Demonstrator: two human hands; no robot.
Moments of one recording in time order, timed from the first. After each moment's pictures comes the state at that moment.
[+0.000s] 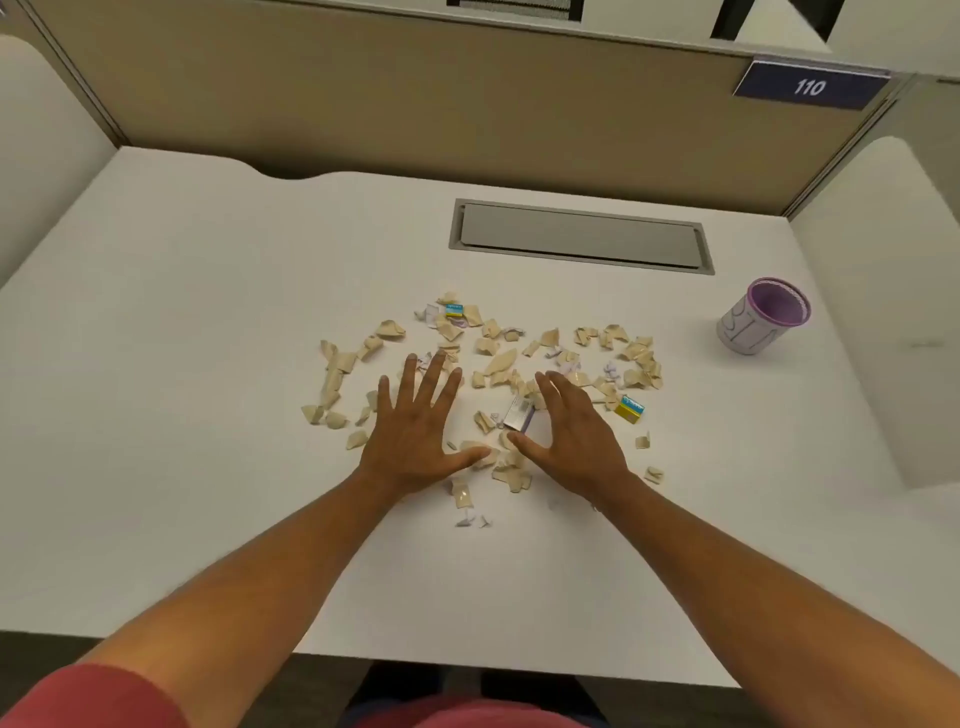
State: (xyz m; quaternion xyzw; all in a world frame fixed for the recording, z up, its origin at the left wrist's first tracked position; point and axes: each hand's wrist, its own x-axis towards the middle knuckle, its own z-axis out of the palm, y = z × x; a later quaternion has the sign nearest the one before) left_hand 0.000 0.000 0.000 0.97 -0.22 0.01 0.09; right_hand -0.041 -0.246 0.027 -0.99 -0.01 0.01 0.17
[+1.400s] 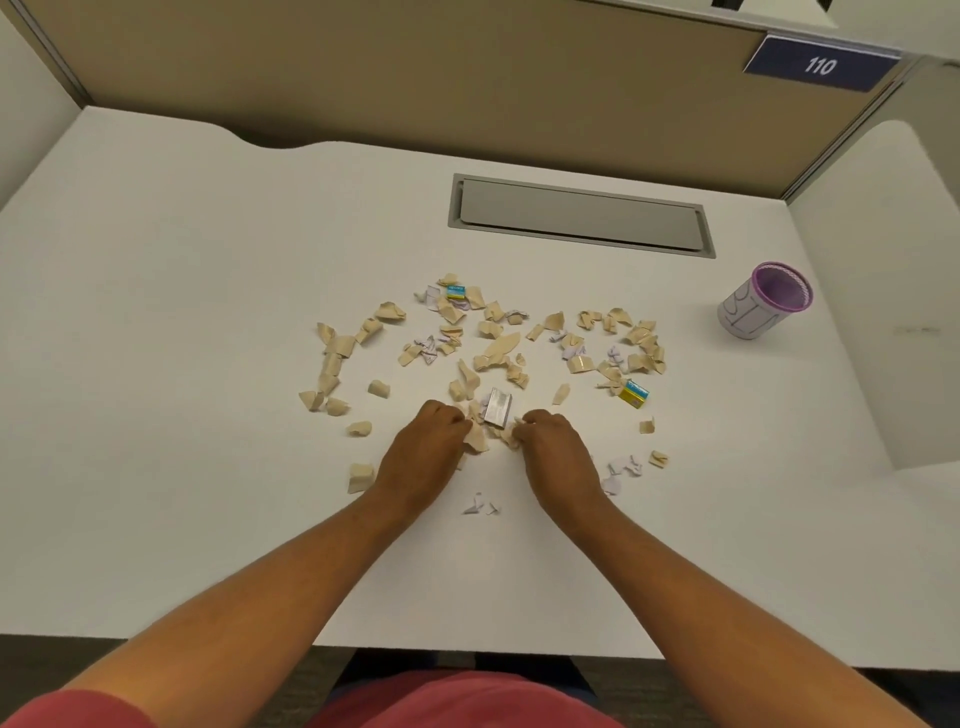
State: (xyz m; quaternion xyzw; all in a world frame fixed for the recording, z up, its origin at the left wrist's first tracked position) left_hand -0.030 -0.001 0.007 0.94 -0.28 -0.02 0.17; right_hand -0.068 -0.194 0.028 -0.99 -0.01 0.08 0.09
